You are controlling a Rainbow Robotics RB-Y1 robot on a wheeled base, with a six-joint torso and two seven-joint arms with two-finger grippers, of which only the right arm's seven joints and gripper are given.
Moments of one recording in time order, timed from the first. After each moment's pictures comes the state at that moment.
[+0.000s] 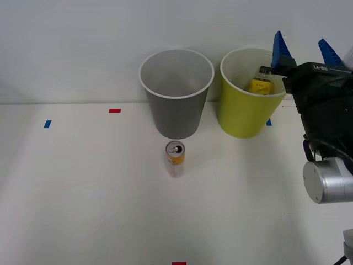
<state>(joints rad) -0.01 -0.23 -0.02 -2.11 -0.06 0.11 1.12</state>
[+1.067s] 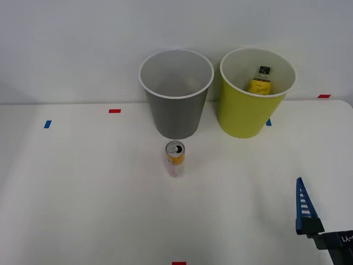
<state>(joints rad) 0.89 -0.24 0.04 -2.12 0.09 -0.59 1.34</state>
